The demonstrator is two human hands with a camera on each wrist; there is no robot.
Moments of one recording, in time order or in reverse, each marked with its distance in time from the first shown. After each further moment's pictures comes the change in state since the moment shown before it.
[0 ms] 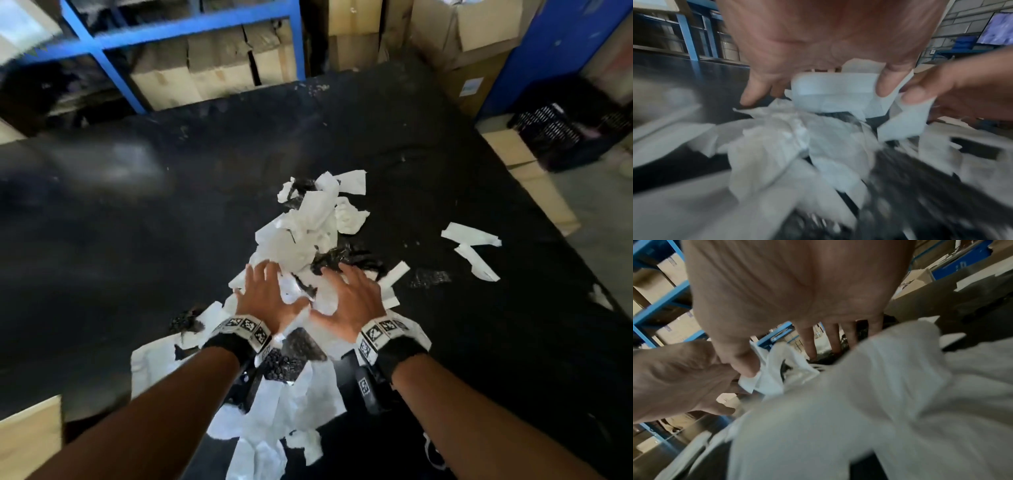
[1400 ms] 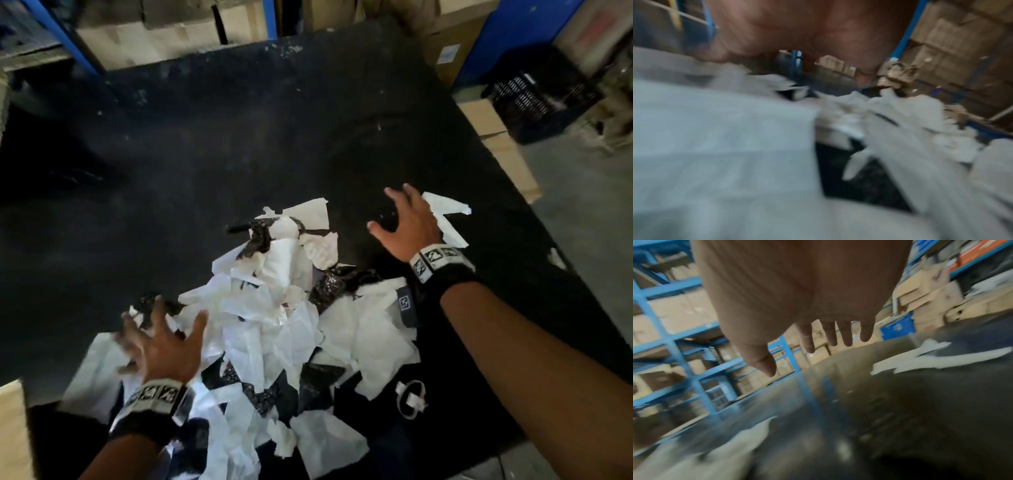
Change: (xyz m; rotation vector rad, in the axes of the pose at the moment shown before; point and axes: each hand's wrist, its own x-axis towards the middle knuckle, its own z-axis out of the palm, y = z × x) left_hand -0.103 -0.104 0.021 -0.220 0.199 -0.595; right_hand 0.017 0.113 -0.087 0.091 0.335 0.214
